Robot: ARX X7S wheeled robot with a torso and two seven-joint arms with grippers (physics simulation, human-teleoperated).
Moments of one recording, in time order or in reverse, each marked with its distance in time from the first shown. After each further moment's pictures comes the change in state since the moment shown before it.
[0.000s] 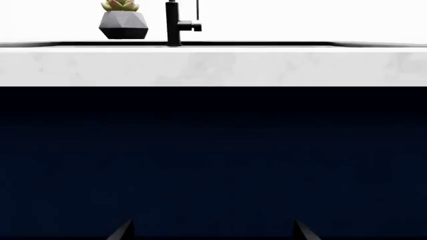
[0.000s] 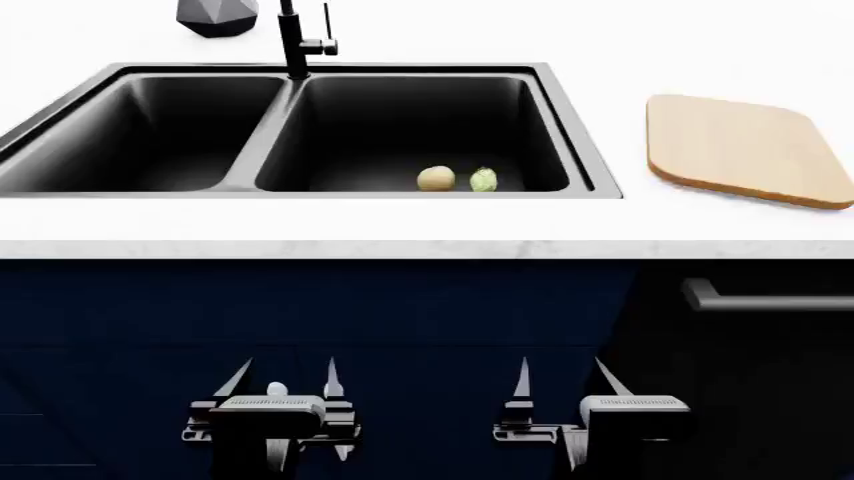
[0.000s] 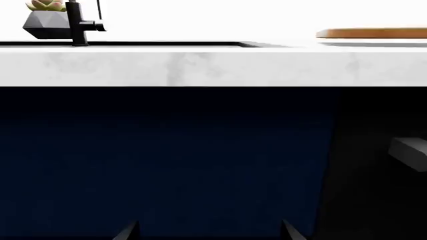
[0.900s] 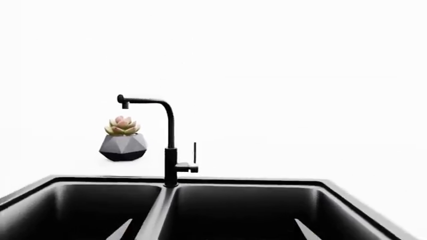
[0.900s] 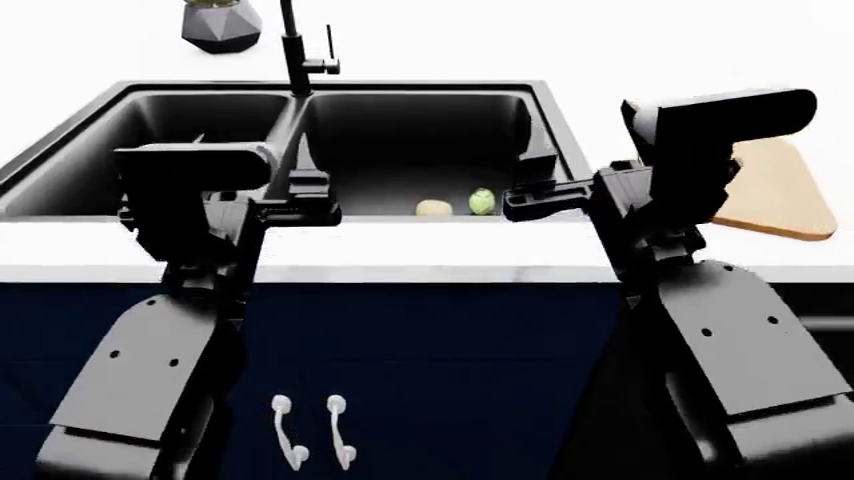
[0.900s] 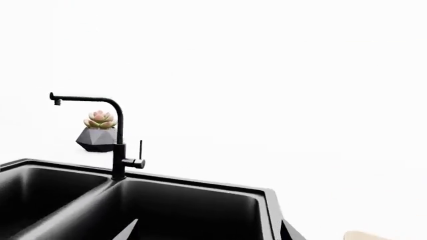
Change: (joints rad) left arm -0.607 -0.107 0.045 0.435 -0.199 -0.766 -0.134; right arm 0.727 0.158 -0.064 -0.507 0.223 0.959 0.018
